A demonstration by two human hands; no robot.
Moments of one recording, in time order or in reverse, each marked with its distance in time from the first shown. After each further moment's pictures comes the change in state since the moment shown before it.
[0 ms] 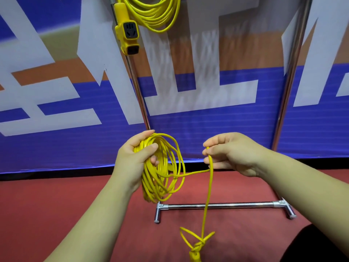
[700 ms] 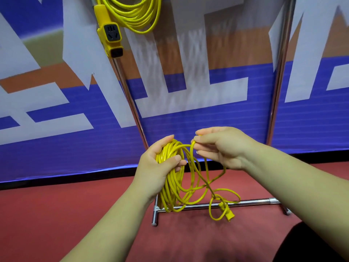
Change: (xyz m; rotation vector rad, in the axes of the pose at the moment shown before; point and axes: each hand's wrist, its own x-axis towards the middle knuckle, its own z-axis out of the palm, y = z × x) left_hand -0.013 -0.025 0.058 0.125 -0.175 -0.041; right_hand 0.001 -0.017 0.003 0.303 0.069 0.020
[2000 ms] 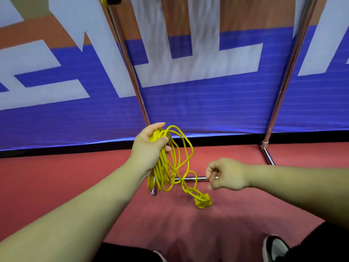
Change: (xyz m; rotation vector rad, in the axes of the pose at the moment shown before) left_hand 0.012 -0.058 -0.039 0.118 0.212 -0.141; right_hand 0.038 0.146 -0.062 -1.254 -0.343 0.017
